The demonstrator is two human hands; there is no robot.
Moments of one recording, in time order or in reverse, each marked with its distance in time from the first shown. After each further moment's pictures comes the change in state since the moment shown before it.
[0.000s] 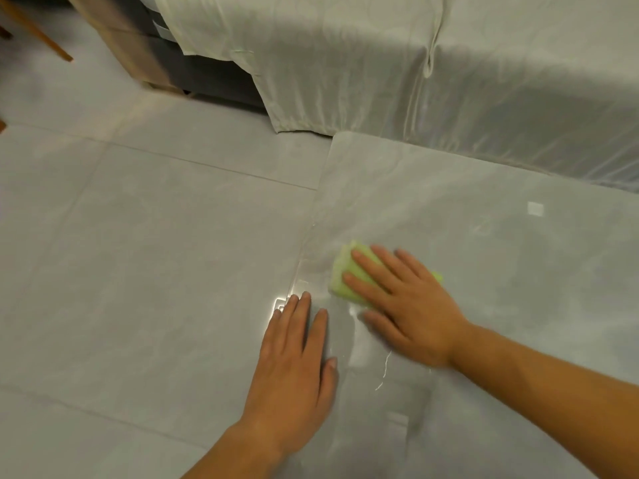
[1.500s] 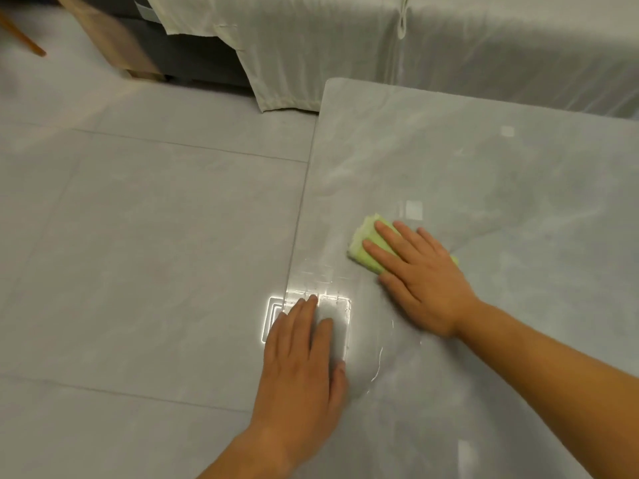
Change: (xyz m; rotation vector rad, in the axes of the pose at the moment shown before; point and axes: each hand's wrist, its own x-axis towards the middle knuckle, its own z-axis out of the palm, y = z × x) left_hand -0.125 -0.004 0.023 -0.034 0.096 0.093; right_hand -0.076 -0.085 0.028 0.017 0.053 0.289
